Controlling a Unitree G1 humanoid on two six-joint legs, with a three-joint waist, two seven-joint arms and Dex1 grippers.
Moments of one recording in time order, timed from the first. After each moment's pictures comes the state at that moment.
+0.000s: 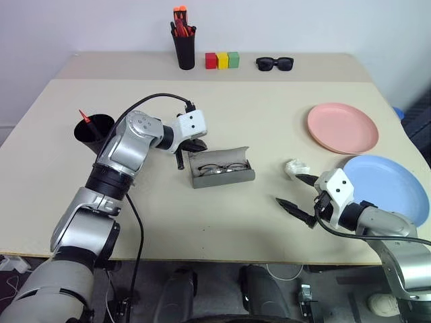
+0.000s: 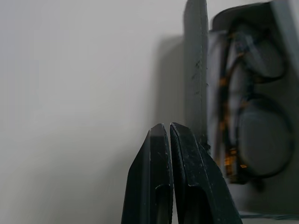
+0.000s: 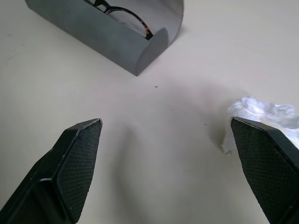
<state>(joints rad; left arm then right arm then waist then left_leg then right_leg) -0.88 0.51 -0.33 0.27 0.10 0.40 -1.16 0.07 -0.66 -0.17 -0.43 0.29 0.46 0.75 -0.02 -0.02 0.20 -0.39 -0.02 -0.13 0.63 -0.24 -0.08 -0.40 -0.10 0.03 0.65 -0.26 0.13</state>
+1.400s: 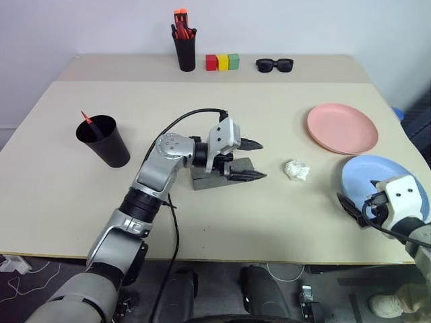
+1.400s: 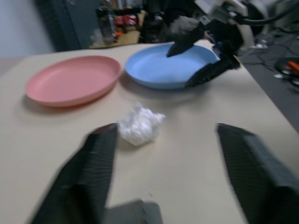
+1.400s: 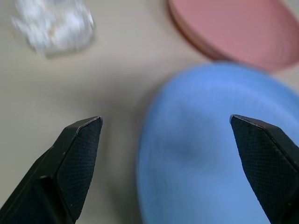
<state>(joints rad) -0.78 0.27 -0.28 0.20 -0.23 0.23 -1.20 0.29 -0.65 -0.49 -0.40 0.28 0.51 0.51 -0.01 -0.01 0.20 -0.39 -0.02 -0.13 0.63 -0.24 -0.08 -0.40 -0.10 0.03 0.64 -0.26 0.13</state>
